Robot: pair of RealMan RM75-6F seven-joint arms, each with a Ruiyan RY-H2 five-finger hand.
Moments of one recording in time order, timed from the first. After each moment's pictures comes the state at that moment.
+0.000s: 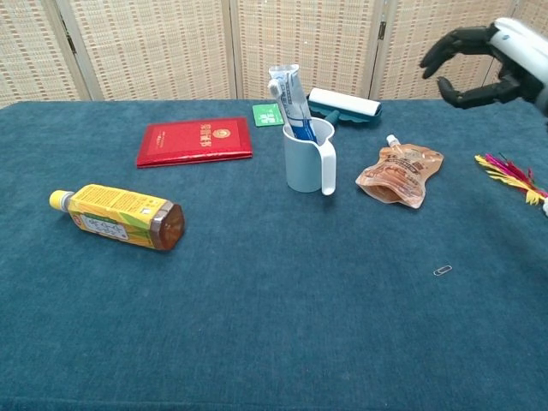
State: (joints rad) left arm 0.00 -1.16 0.01 -1.52 1.57 1.53 -0.04; right arm 0.58 -1.61 0.27 -1.17 -1.36 1.27 0.33
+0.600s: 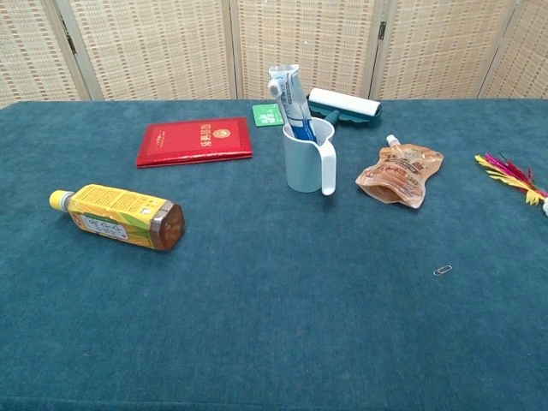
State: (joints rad) left arm -0.04 -1.19 -0.02 -1.57 1.56 1.52 0.07; right arm 0.21 -1.21 0.01 -1.52 -1.41 1.44 0.15
